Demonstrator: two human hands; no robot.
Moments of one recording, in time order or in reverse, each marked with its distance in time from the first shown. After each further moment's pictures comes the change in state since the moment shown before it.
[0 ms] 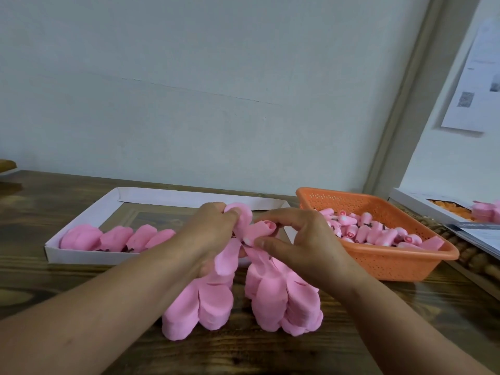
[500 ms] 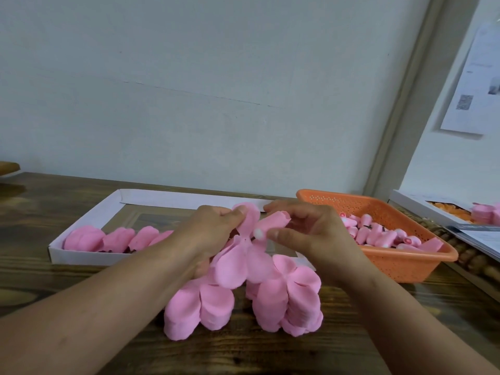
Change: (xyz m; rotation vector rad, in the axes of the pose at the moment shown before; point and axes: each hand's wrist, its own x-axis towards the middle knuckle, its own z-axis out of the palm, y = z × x) left_hand -0.008 0.003 -0.004 -0.142 -0.044 -0.026; right_hand 0.001 0.006 -0.011 0.337 0.036 0.088
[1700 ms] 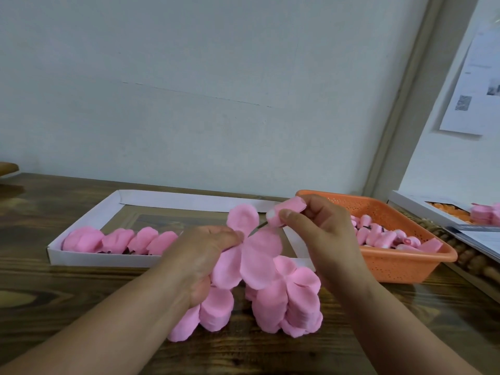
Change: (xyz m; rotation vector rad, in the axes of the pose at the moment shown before) left_hand -0.030 -0.010 -0.001 -0.286 -0.010 -0.125; right_hand -0.003 0.001 0.010 0.110 0.268 -0.042
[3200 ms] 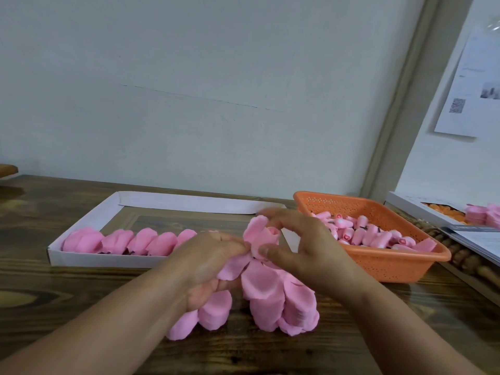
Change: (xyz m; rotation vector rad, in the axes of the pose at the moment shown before) left_hand -0.008 0.003 0.000 0.127 -0.194 -0.072; right_hand -0.007 -0.011 -0.003 -0.510 -0.376 -0.083
